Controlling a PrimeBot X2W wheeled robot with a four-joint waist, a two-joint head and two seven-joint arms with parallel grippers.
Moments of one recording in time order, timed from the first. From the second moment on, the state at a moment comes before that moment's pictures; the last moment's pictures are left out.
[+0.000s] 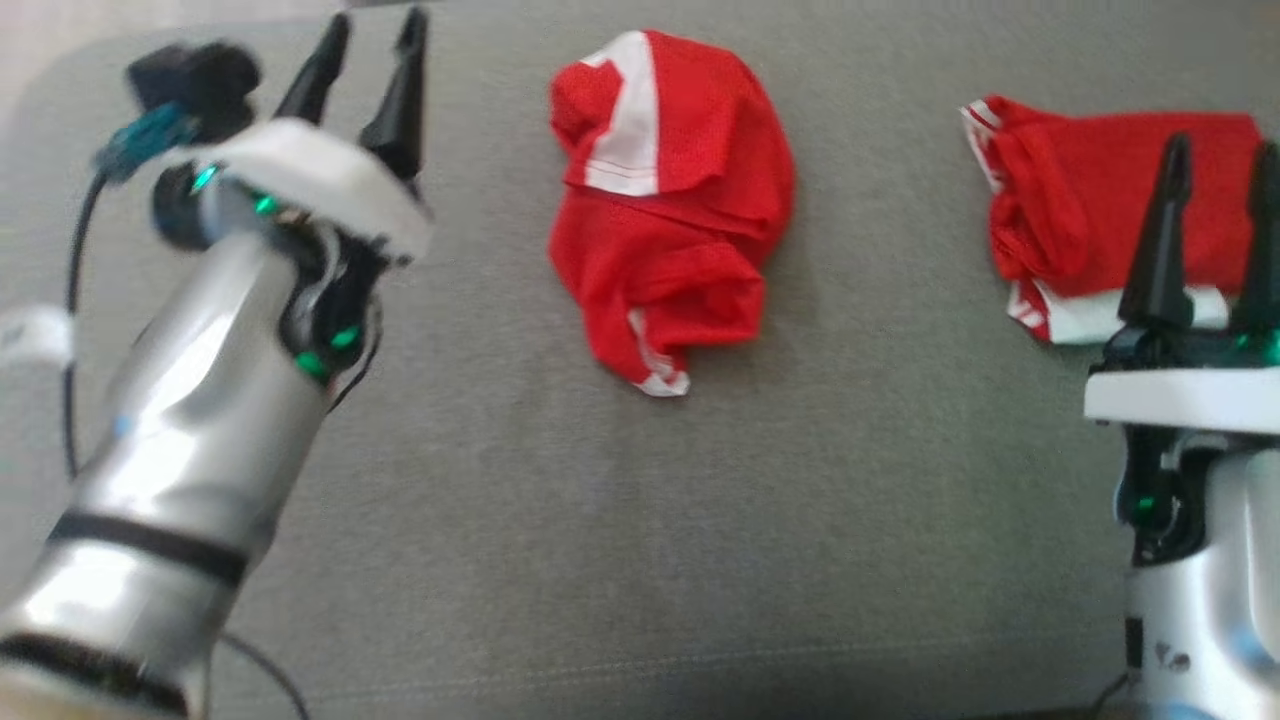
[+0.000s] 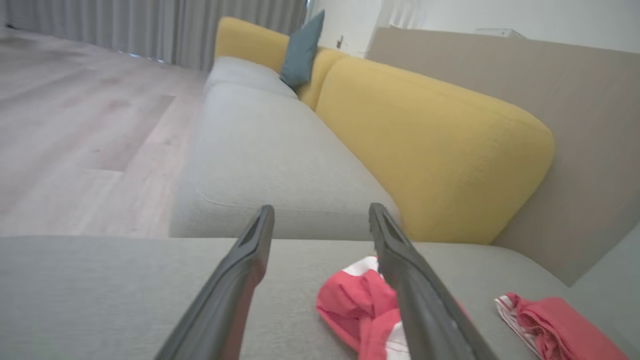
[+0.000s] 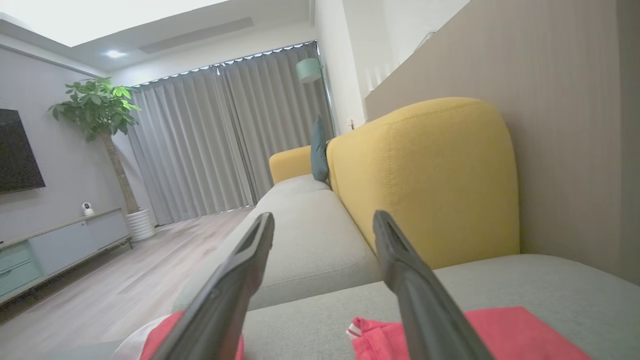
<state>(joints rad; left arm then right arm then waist) -0.88 0.24 -0.65 0.69 -0.87 0.01 -0.25 -0.30 -0.05 -0.12 0.10 0.27 0.12 -0.22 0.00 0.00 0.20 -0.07</state>
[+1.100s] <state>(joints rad) -0.22 0.23 -0.41 0.21 -0.65 0.10 -0.25 -0.21 -0.05 0.32 0.32 0.29 0.12 0.01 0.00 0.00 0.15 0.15</state>
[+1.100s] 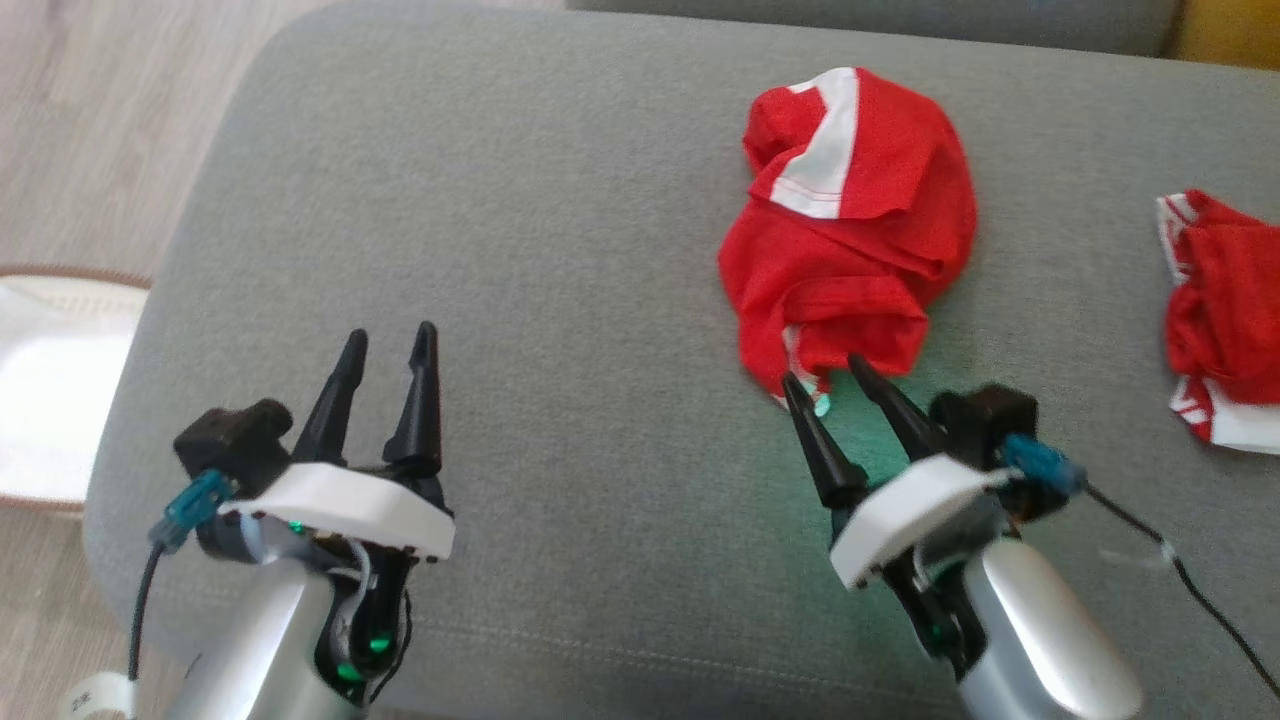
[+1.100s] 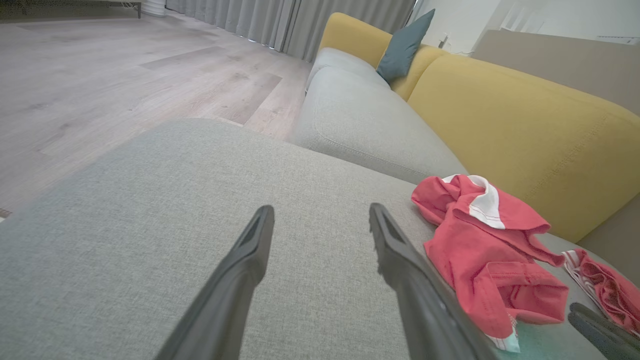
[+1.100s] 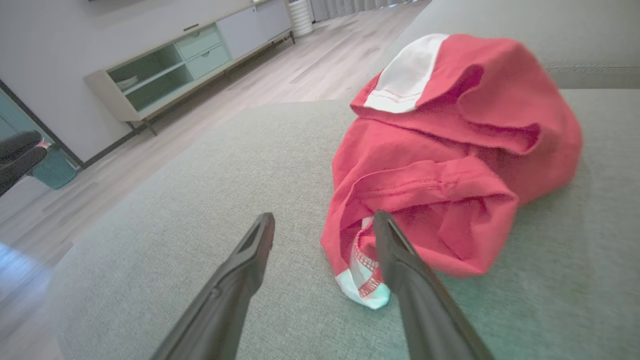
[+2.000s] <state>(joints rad) -0.25 0.15 -0.37 0.27 -0.59 0.05 -0.25 -0.46 -0.06 0.38 0.66 0.28 0.12 0.00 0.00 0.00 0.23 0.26</state>
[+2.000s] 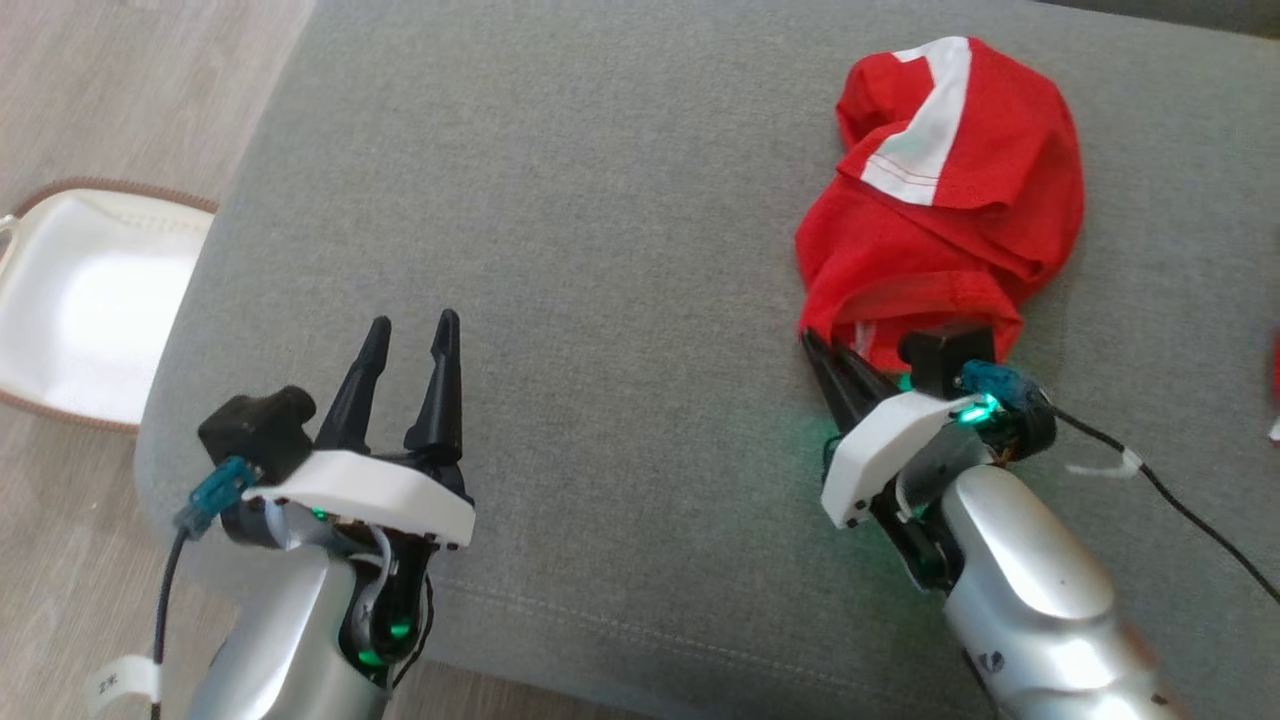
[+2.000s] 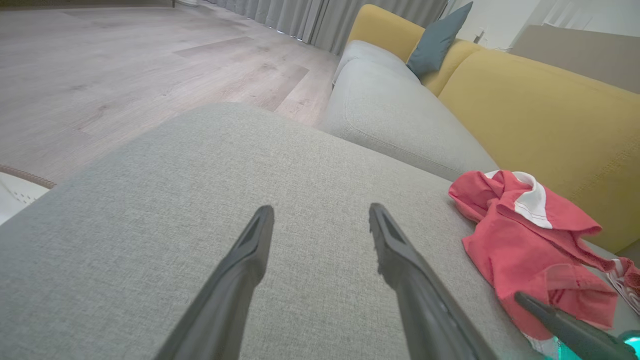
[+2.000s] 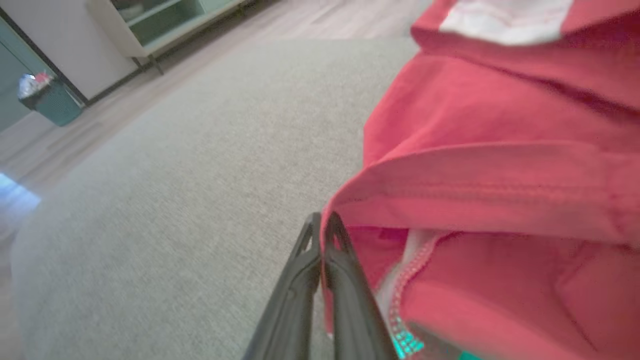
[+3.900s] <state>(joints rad) -0.19 0.14 -0.34 0.28 -0.56 0.03 -0.25 -0.27 -0.05 -0.23 0.33 0.16 0.12 -0.10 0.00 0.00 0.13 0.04</state>
